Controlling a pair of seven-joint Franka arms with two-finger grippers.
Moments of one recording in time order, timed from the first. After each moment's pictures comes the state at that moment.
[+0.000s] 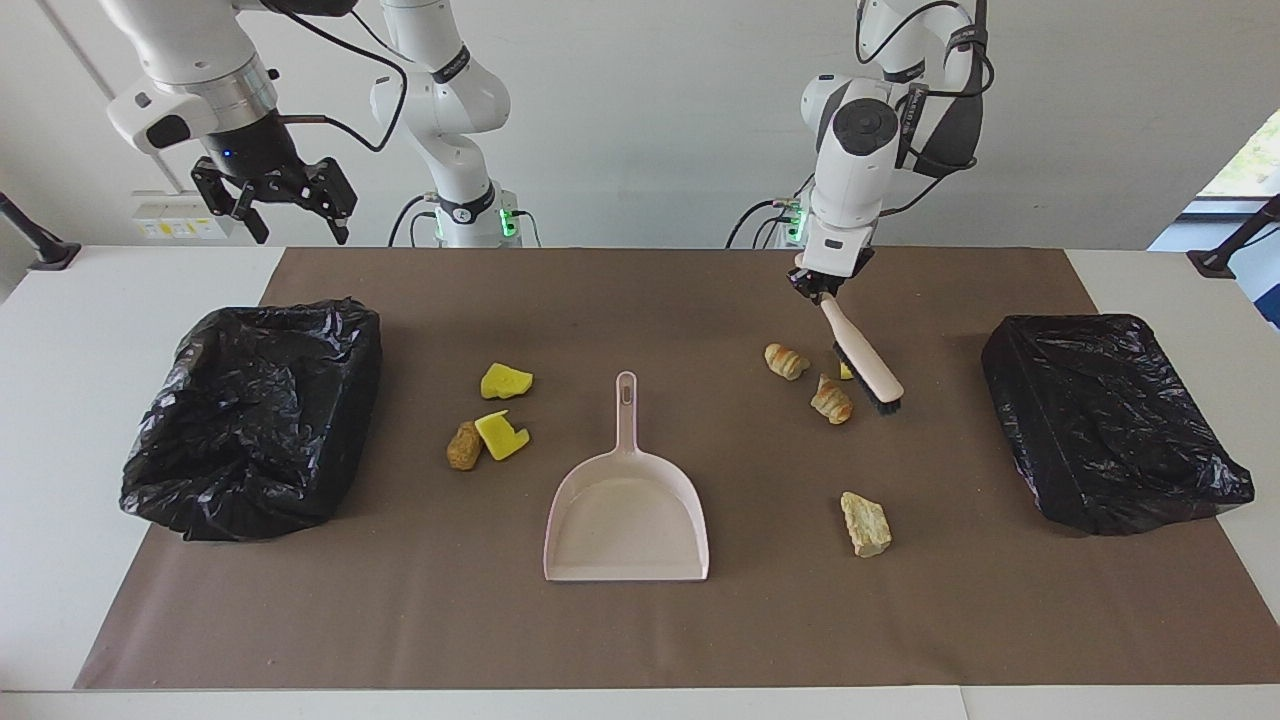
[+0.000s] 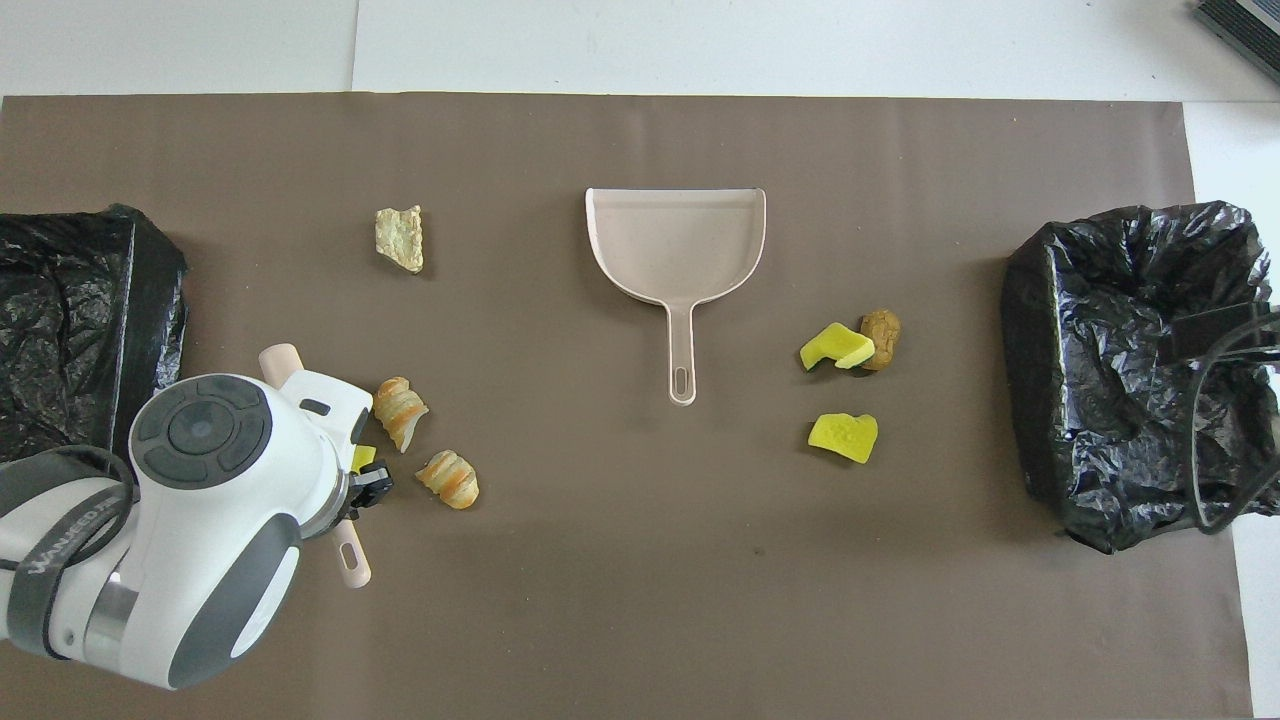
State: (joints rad) left arm -0.27 -0.21 -0.10 -2.28 0.09 1.83 -0.80; right arm 0.03 -0.05 -0.08 -1.54 -0.01 1.50 -0.03
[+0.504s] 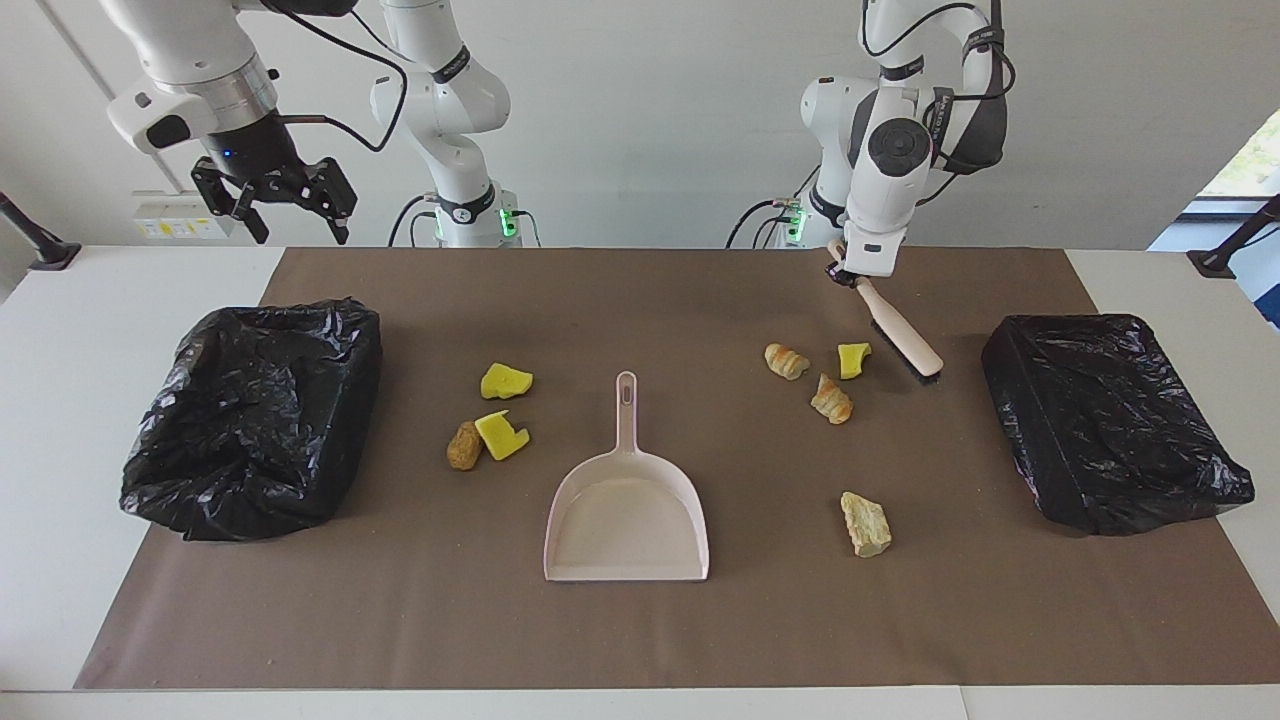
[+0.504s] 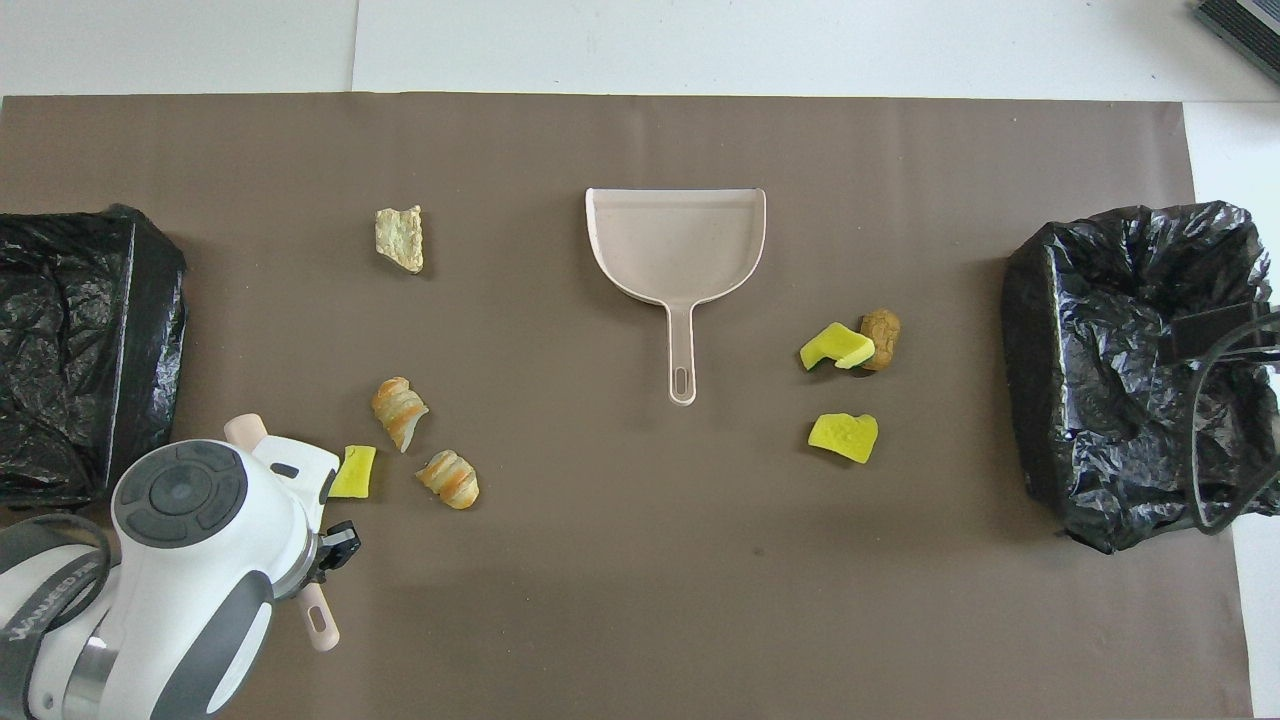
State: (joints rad) left arm -0.24 -0.33 -0.11 -2.46 0.08 1.80 -0.81; right arm 0.03 -0.05 -0.08 -1.54 -0.01 1.50 -0.03
